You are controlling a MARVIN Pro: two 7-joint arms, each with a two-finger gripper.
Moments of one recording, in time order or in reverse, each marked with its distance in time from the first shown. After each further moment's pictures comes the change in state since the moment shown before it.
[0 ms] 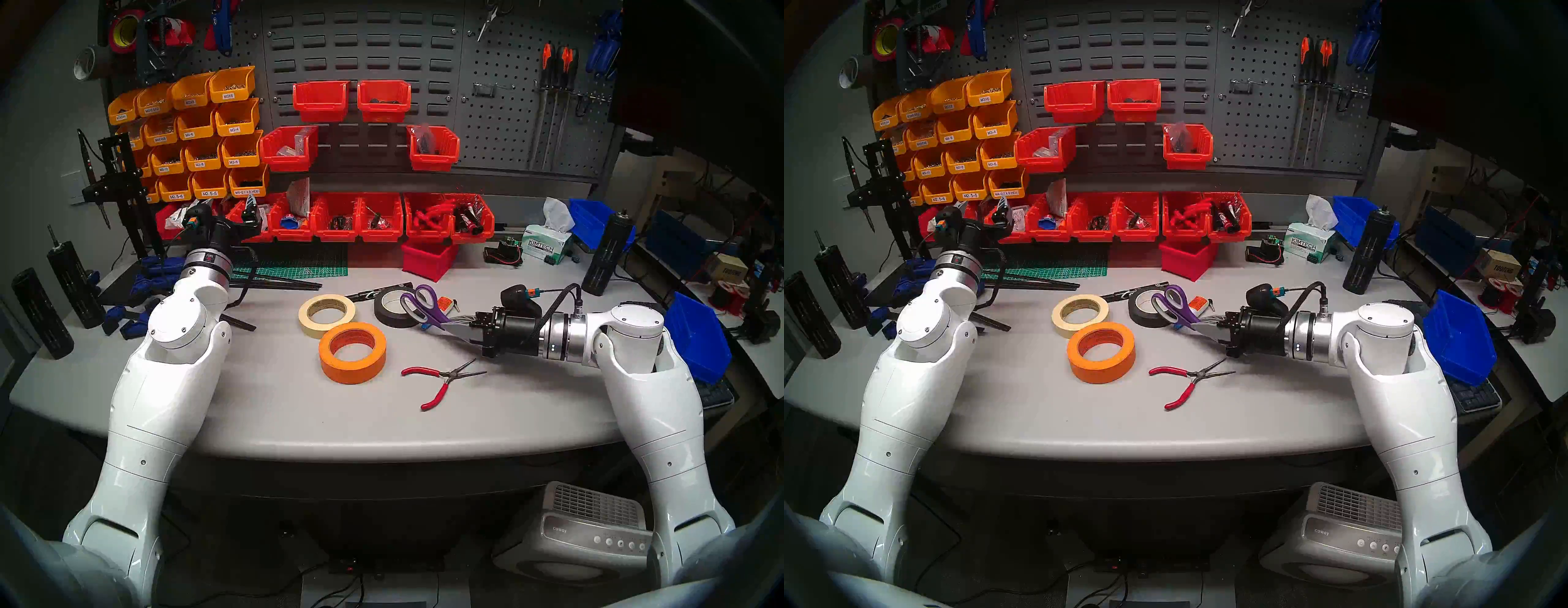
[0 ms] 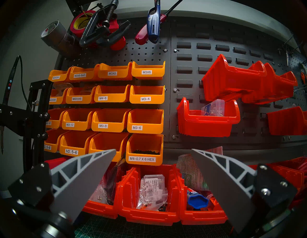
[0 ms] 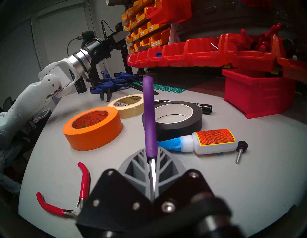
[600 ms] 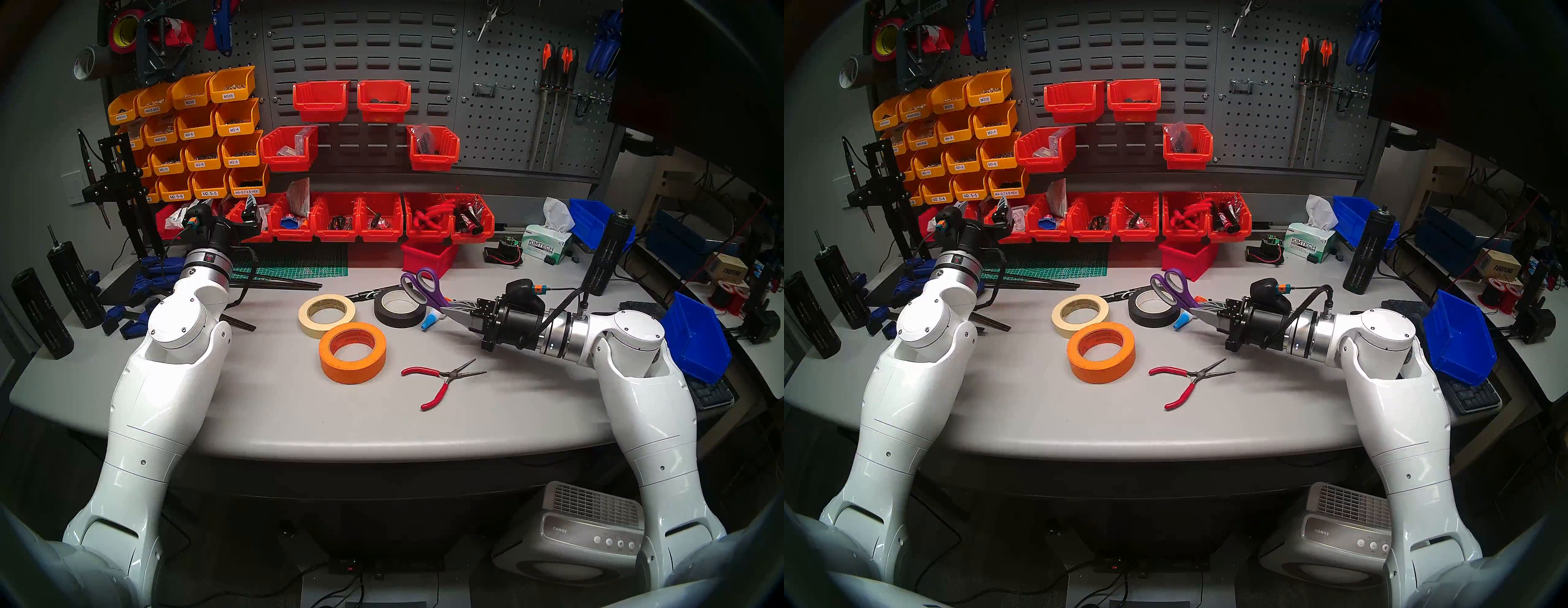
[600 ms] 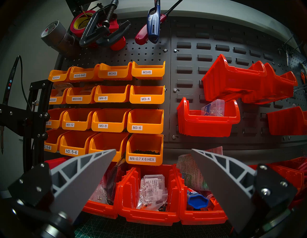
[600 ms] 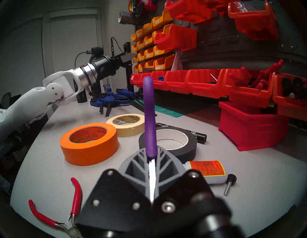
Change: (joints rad) left arm 0.000 0.000 0.000 0.000 0.000 0.000 0.000; right arm -0.005 -0.063 0.036 0.029 0.007 -0.216 -0.006
